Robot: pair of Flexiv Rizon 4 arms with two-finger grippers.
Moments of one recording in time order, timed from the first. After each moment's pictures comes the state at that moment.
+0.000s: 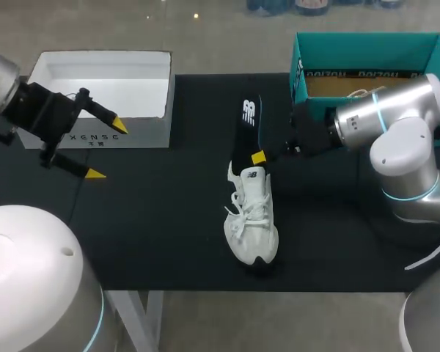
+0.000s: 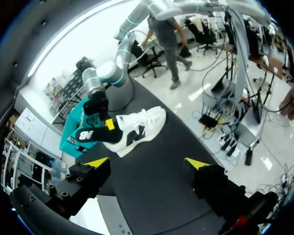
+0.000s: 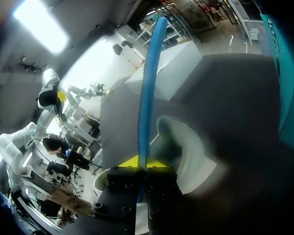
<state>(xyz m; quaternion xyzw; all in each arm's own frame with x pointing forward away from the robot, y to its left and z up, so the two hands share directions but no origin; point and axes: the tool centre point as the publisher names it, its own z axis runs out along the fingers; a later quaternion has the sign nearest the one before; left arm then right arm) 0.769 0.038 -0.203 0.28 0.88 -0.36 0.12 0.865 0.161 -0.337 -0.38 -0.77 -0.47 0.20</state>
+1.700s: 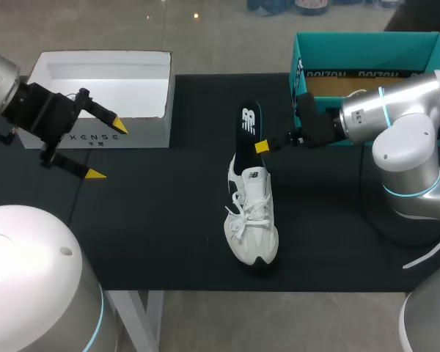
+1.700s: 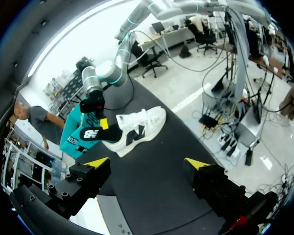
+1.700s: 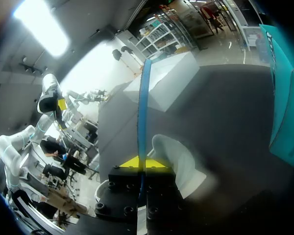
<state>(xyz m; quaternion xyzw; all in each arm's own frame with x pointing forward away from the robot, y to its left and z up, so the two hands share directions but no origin) 0.769 0.038 -0.203 0.28 0.88 -0.36 0.12 0.887 0.154 -0.321 -0.38 -0.76 -0.49 0.18</state>
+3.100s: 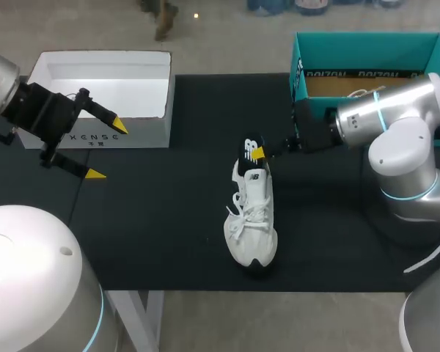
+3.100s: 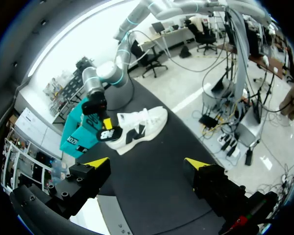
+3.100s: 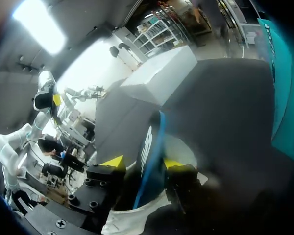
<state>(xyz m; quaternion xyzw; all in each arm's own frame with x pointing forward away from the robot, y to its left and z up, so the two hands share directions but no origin) 0.769 0.038 -0.203 0.28 0.88 -0.36 0.12 0.886 0.155 -0.336 -0.39 -0.77 -0.47 0.17</state>
